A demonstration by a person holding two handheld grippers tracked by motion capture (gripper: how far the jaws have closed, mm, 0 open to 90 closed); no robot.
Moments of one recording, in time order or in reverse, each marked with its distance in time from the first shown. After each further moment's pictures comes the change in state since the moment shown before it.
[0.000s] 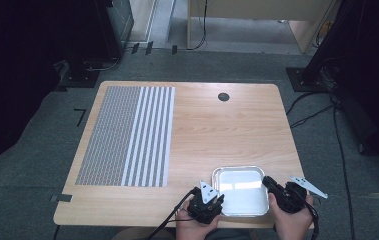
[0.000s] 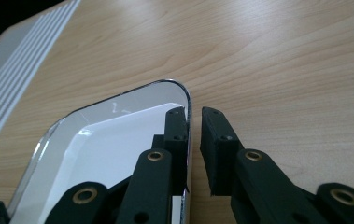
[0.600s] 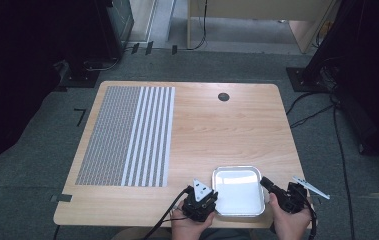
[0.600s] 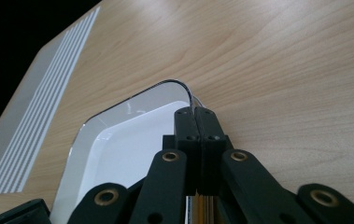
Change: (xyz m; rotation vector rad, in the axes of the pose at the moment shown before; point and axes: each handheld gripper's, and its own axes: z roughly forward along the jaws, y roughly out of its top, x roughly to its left) left arm 0.014 -0.001 -0.006 -0.022 0.009 -0.047; right arm -0.006 -0.002 -0.001 0.013 0.111 0.160
